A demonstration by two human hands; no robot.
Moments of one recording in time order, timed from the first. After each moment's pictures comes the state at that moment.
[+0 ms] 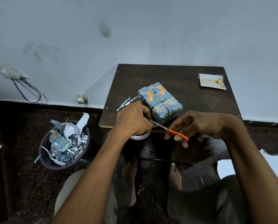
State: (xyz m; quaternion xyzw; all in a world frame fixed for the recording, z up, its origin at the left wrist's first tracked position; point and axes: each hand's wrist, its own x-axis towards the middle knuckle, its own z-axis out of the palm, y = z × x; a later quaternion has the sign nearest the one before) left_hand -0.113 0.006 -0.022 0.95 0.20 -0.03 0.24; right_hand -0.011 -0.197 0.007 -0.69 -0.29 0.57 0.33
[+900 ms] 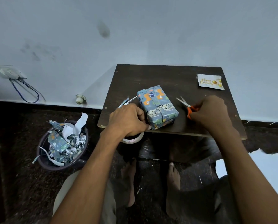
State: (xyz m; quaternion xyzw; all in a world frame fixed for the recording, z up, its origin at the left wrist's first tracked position) left_hand -0.120 0.018 -0.019 0.95 0.22 -0.06 0.21; right_hand 0.006 -0.203 -0.027 -0.97 -0.11 0.05 0.22
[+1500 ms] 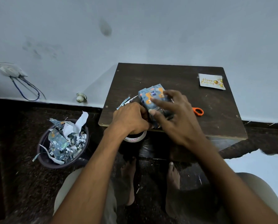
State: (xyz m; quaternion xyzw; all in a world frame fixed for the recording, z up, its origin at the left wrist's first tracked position) left_hand -0.117 0.013 -0.015 0.95 0.21 -0.07 0.20; right_hand -0.062 -0.155 -0.022 -0.86 -0.34 0.00 0.38
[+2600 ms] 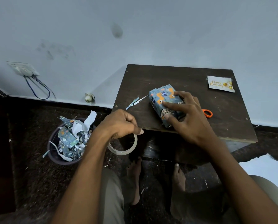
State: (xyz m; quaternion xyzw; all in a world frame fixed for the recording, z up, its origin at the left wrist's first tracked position) left_hand -0.162 0.062 -0.016 0.86 0.27 -0.13 0.41; right_hand -0.049 -0.160 -0.036 -0.86 -0.35 0.01 0.38
